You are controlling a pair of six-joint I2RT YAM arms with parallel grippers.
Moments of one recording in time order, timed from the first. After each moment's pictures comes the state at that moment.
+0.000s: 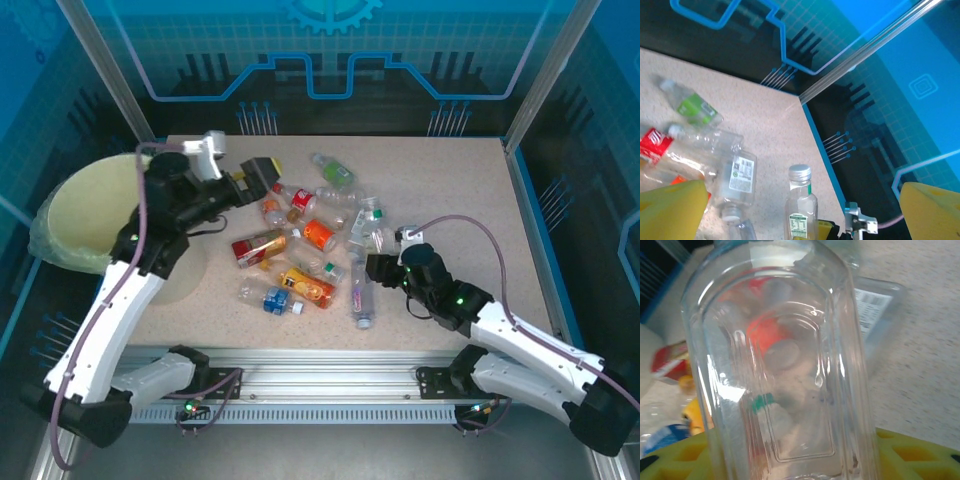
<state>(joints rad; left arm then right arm) -0.34 1.07 1.27 -0.44 0.34 -0.75 0.74 0.87 0.56 -0.22 0.20 0.58</state>
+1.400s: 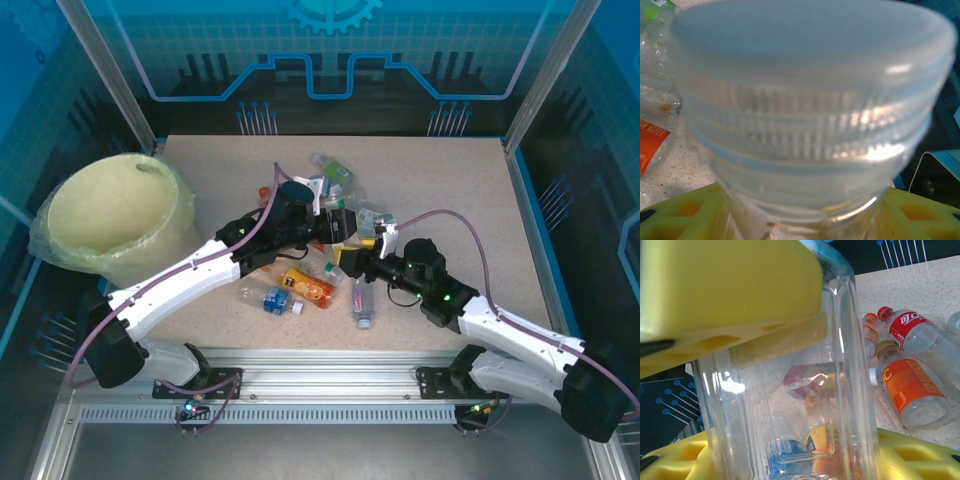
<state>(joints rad) -0.77 1.38 1.21 -0.35 0.06 -0.74 0.74 0.99 0.53 0.25 -0.16 0.54</state>
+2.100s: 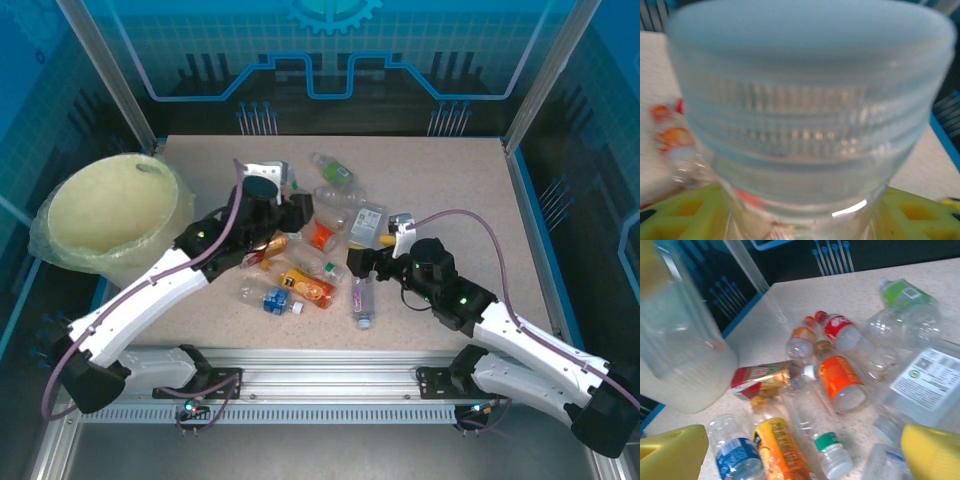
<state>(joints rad) -0.68 1.19 1.23 -0.53 -0.28 -0.51 0.75 0.86 0.60 -0.07 0.09 0.48</state>
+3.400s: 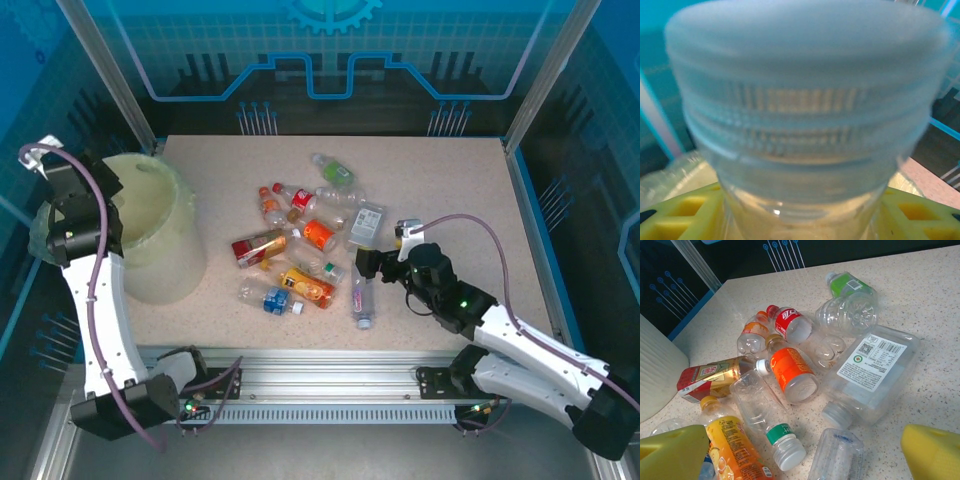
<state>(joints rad) 0.41 1.09 1.39 -0.69 -0.31 -0.35 0.75 0.84 0.57 -0.13 0.23 0.48</state>
